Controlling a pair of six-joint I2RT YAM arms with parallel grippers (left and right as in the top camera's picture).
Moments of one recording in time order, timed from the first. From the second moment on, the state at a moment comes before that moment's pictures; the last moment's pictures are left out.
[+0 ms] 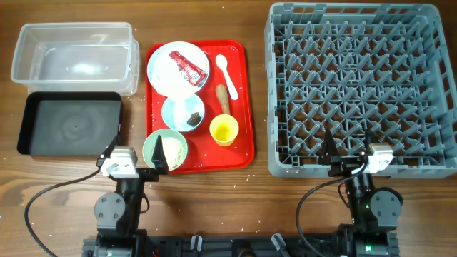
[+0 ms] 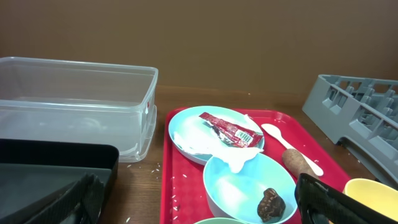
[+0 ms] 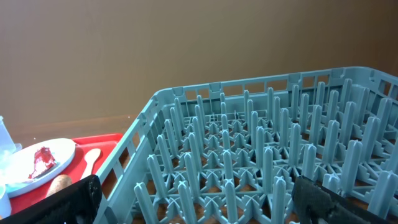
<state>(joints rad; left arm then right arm) -0.06 0.01 0.01 -0.07 -0.01 -0.11 -0.06 0.02 0.01 0.00 -0.12 0.15</state>
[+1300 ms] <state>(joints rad) -0.06 0.01 0.01 -0.05 -0.01 -0.11 -0.06 0.02 0.01 0.04 -0.12 0.19</state>
